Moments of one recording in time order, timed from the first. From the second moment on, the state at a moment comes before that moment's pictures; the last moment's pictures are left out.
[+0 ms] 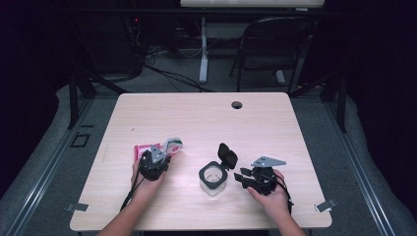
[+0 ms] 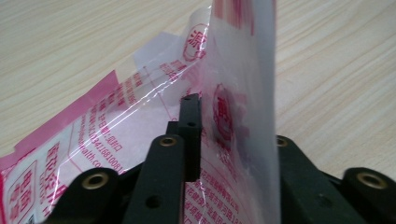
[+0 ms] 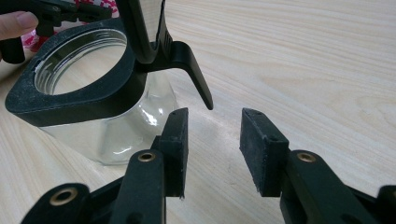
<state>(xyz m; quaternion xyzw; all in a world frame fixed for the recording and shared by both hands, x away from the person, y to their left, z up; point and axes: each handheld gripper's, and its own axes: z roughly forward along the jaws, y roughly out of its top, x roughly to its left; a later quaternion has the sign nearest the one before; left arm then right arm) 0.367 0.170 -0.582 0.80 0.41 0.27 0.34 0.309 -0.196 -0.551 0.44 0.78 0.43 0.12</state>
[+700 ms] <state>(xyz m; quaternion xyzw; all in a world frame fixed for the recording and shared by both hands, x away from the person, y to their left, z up) 0.368 0.174 -0.574 0.80 0.42 0.26 0.34 0.309 -0.196 -0.551 0.44 0.78 0.43 0.12</state>
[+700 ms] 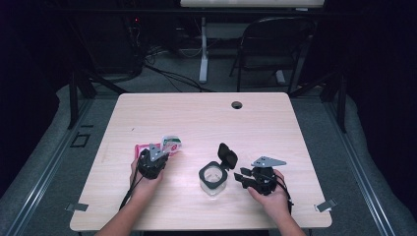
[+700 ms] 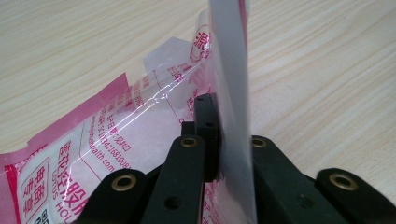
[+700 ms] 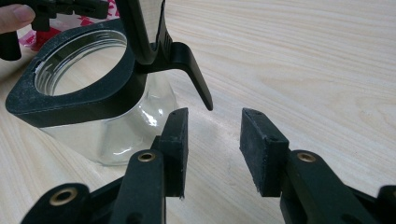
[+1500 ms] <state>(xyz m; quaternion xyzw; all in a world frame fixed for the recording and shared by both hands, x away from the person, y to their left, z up) 0.357 0.205 -0.535 0.78 0.44 0.23 0.38 0.311 -0.196 -0.550 0.43 0.78 0.43 0.12</state>
